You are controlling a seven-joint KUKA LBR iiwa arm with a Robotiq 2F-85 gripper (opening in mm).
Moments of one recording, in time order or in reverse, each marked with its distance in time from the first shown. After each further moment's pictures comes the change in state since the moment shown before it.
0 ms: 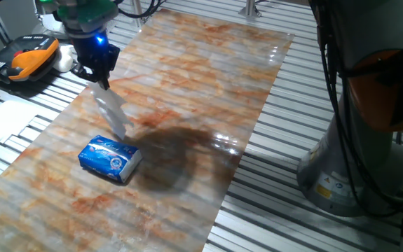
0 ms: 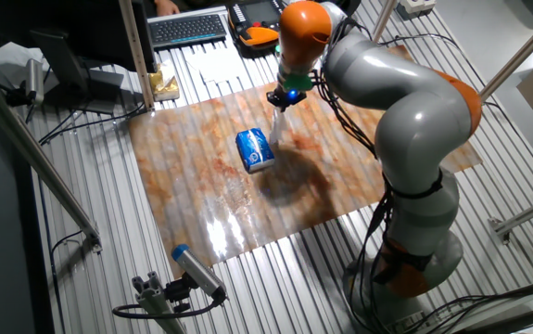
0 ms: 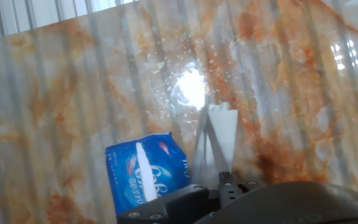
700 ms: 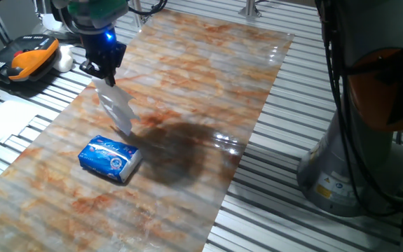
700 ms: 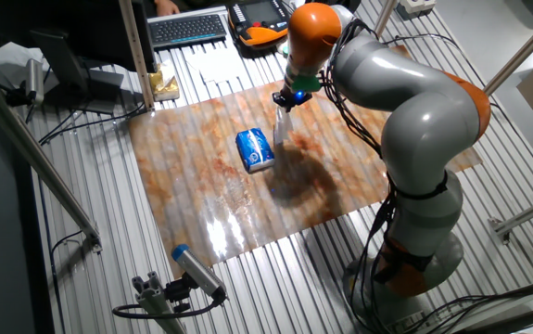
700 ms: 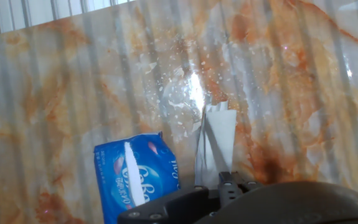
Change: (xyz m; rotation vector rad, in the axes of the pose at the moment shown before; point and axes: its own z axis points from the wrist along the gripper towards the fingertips) arm 0.001 -0.012 0.003 -0.007 -0.012 -0.016
